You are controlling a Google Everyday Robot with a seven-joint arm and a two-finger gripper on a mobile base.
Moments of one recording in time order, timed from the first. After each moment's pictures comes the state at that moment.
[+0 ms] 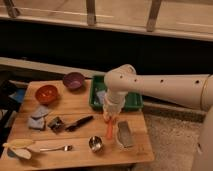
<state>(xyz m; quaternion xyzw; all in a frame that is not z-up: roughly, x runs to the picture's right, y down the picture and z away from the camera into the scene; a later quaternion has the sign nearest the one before) 0.030 0.135 0.713 -0.34 0.15 0.57 0.73</state>
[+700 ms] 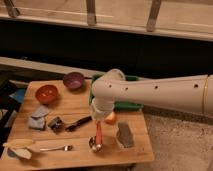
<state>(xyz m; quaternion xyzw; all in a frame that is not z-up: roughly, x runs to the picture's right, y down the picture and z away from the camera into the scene) -0.032 0.147 0.684 -0.32 0.09 0.53 0.78</state>
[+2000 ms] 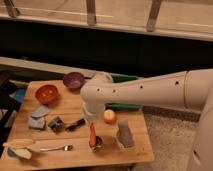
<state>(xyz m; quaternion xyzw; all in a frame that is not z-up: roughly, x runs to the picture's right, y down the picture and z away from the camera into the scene) -0.062 0.159 0.698 -0.33 0.10 0.51 0.79</state>
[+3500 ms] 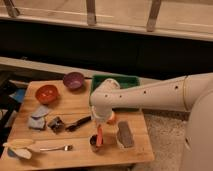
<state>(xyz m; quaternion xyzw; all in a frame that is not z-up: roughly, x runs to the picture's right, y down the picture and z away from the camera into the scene) -0.025 0.179 0.741 -0.31 0.12 0.56 0.76</state>
